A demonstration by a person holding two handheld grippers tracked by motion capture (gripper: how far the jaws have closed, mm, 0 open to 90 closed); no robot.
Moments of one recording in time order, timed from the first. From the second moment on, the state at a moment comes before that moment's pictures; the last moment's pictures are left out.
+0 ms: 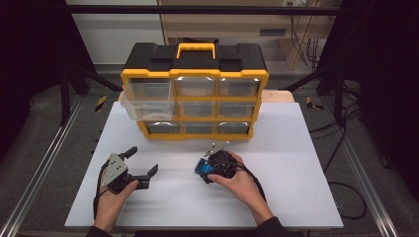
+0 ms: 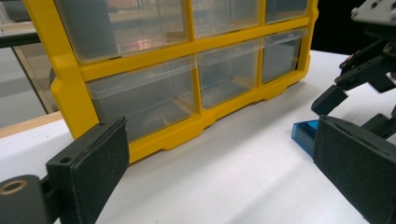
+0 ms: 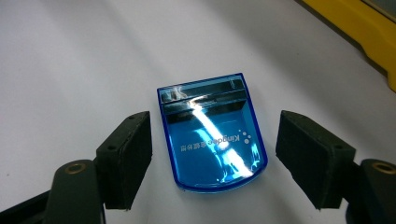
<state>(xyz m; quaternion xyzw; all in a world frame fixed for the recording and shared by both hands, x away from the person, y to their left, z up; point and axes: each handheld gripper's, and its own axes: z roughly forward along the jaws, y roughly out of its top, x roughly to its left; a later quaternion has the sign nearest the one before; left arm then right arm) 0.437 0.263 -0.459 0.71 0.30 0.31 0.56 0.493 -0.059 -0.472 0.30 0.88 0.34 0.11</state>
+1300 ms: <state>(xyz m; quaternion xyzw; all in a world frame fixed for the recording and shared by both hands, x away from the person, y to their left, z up) 0.438 0.265 -0.459 0.70 0.31 0.29 0.57 0.496 -0.055 -0.481 0.31 0.89 0.33 0.10</state>
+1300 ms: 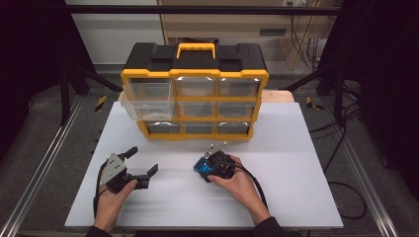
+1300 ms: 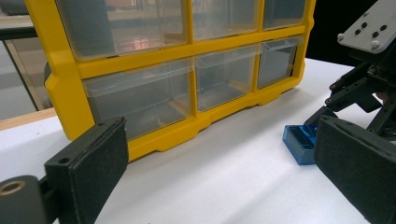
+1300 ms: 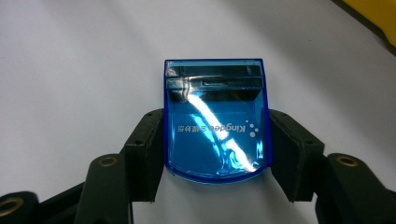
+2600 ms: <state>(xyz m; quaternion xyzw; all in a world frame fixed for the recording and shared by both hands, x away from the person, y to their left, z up) 0.438 0.271 -0.459 0.69 0.33 0.29 0.58 0.478 -0.116 -0.432 0.35 0.80 0.45 0.17</state>
